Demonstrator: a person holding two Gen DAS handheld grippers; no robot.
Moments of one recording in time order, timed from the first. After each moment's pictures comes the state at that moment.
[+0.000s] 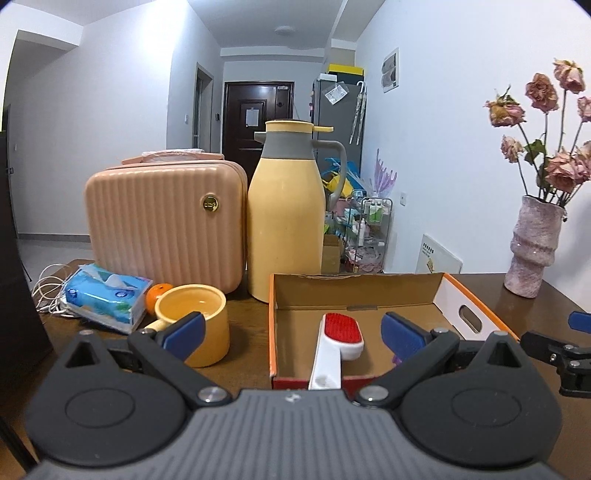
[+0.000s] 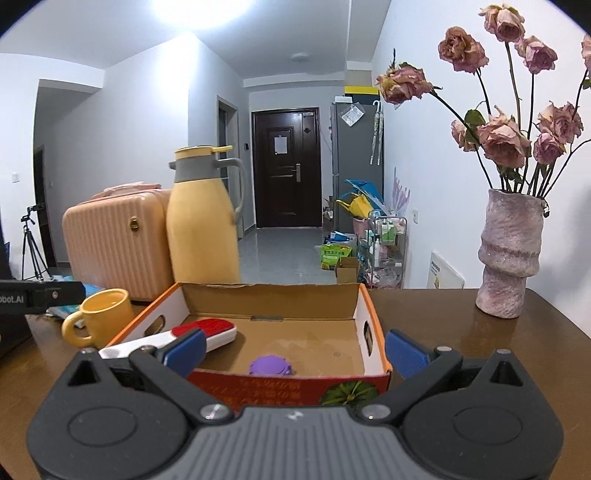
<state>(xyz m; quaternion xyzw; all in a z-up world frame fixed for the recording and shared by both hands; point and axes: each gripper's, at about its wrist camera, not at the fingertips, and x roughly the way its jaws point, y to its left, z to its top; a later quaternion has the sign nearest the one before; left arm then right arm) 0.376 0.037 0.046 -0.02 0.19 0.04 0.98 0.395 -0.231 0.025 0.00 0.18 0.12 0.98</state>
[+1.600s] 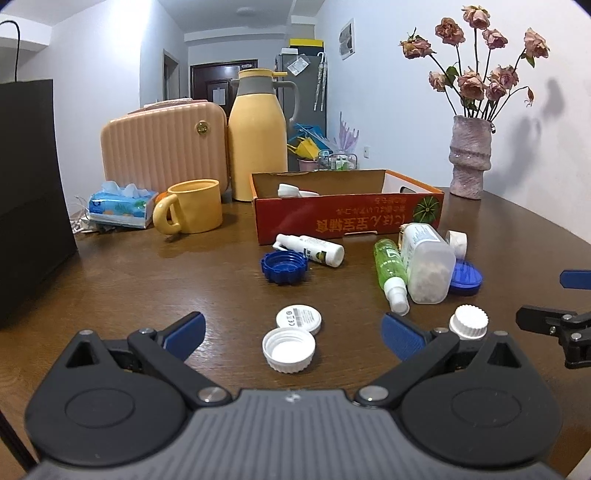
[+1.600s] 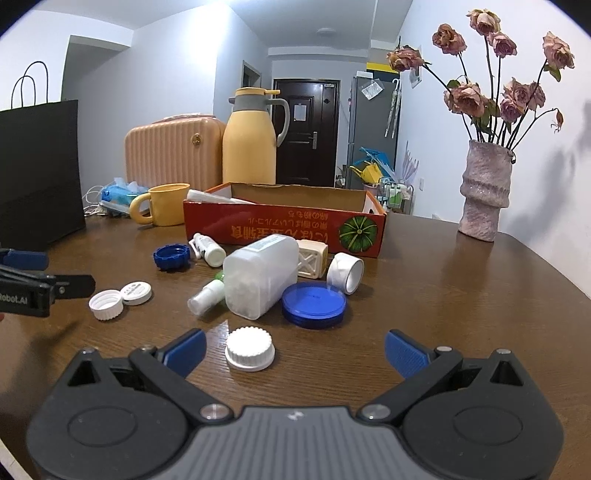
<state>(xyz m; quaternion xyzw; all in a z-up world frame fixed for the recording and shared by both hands) 0.182 0.023 -0.047 0.02 0.23 -0.02 0.97 0.186 -0.240 -0.054 -0.05 0.23 0.13 0.96</state>
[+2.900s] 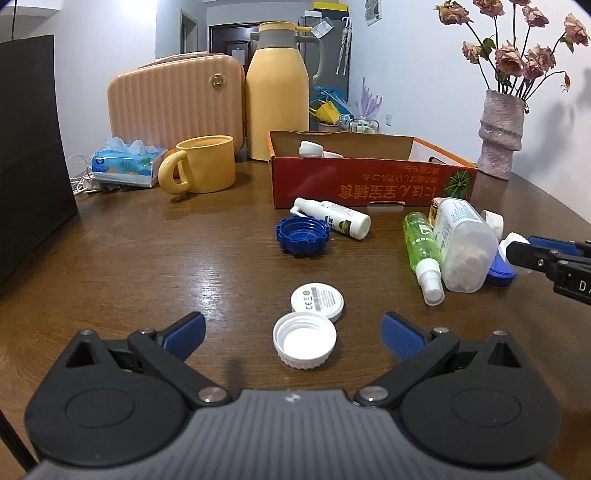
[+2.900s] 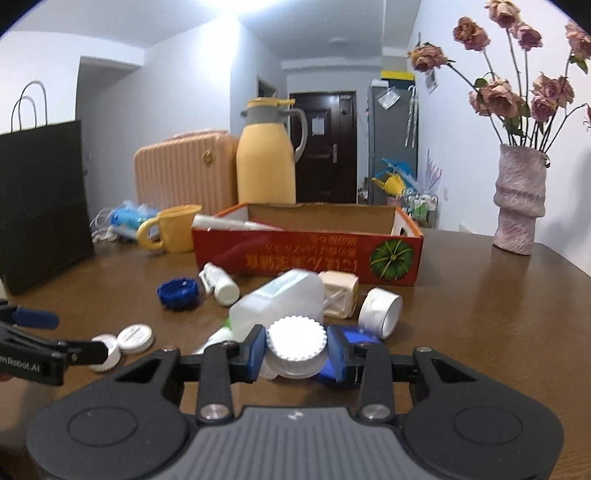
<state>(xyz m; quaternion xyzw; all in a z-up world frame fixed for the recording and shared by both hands) 0.225 0.030 -0.064 0.00 0.30 0.02 0.95 0.250 -0.227 -0.056 -0.01 0.20 0.17 0.96</state>
